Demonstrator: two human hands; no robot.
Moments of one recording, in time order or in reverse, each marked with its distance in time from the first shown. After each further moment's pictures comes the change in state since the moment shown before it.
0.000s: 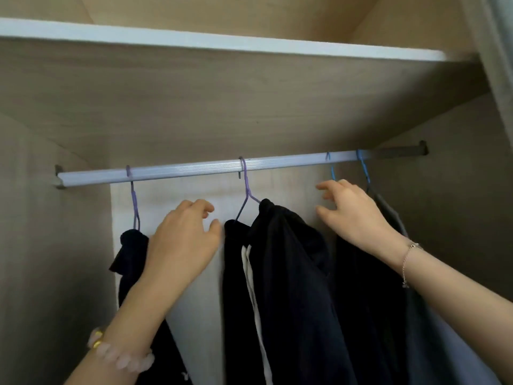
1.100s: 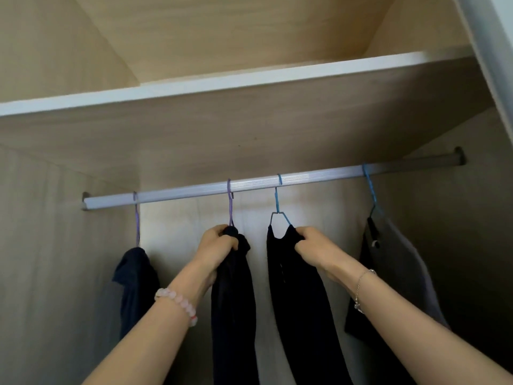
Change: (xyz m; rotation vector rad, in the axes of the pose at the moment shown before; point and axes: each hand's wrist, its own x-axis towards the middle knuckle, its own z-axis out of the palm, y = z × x) left_hand 0.039 0.083 0.088 -0.770 -0.109 -0.523; right_hand 0.058 0.064 0.051 0.678 -0.491 0.122
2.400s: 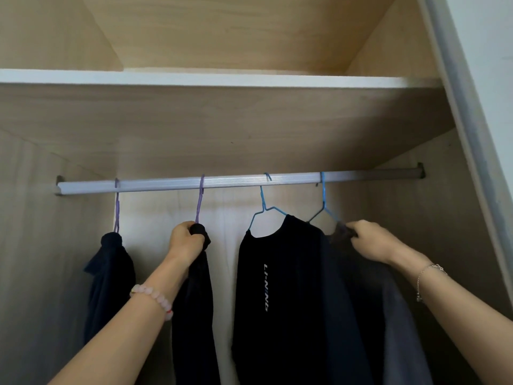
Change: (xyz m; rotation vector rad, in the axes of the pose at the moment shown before) left_hand 0.021 -0.024 -0.028 0.068 0.153 0.112; right_hand -0.040 0.031 -0.101 -0.671 0.227 0.092
